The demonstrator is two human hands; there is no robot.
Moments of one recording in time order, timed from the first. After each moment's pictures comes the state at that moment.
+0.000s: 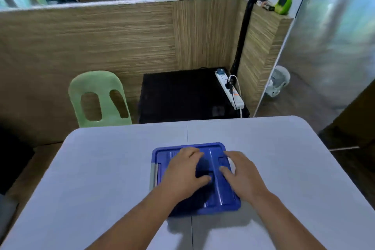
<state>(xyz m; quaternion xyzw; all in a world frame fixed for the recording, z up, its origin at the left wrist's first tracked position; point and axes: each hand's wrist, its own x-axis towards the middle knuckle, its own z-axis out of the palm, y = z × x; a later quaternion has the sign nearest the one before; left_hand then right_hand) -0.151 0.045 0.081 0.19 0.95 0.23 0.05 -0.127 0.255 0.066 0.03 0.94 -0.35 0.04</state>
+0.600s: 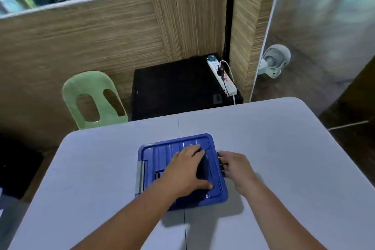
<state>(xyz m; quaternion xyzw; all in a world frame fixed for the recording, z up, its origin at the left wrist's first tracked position) -0.152 0.094 0.079 0.21 0.95 0.10 0.19 -0.143 0.277 0.027 0.25 0.64 -0.71 0.15</state>
